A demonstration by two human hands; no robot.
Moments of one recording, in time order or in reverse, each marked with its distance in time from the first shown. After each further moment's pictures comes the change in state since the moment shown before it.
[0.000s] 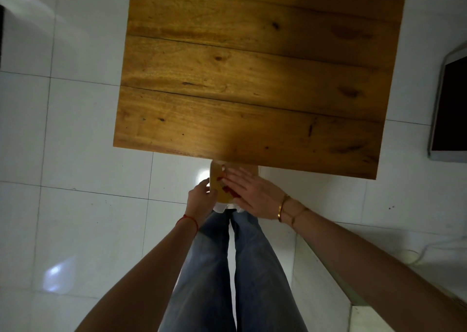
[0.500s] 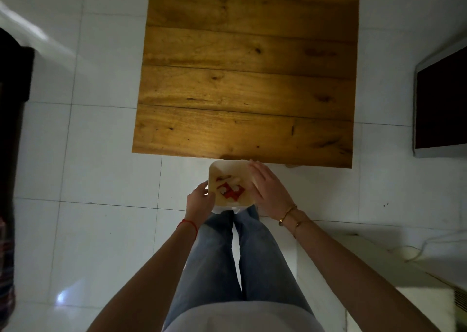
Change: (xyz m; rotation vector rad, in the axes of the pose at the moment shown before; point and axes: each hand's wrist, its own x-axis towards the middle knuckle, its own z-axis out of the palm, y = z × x) left_hand -0.079 0.019 -0.030 0.015 0.040 0.065; right_hand -0.068 -0.050 -0.034 0.422 0.457 0.424
